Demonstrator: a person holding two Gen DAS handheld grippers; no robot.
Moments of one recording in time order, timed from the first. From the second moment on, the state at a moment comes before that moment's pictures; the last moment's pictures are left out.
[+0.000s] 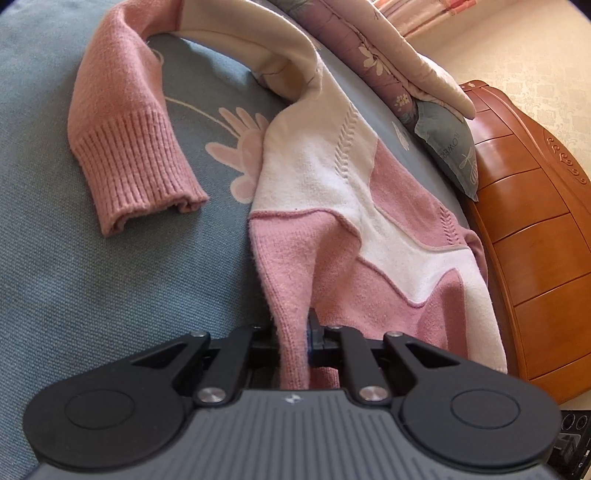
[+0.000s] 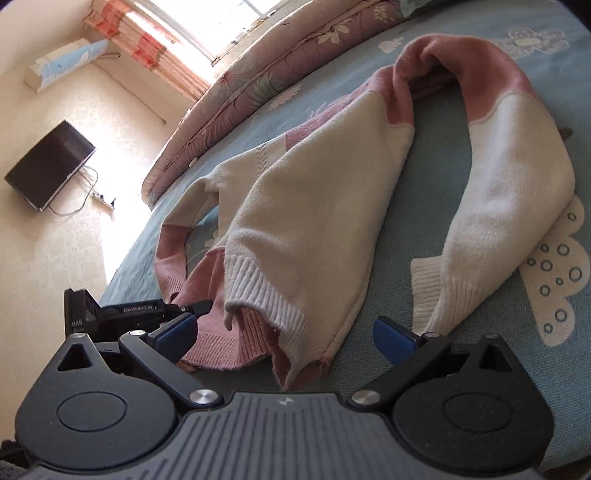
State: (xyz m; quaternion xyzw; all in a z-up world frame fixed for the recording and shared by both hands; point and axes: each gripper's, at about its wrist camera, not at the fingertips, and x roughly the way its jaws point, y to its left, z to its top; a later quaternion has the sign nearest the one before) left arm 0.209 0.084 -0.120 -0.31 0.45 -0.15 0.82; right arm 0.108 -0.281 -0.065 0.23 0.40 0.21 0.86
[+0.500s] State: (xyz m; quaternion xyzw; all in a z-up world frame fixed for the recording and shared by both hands) left arm 0.210 0.129 -0.064 -0.27 0.41 -0.07 0.87; right arm 0.103 -0.264 -0.073 0.16 0.43 0.19 0.87
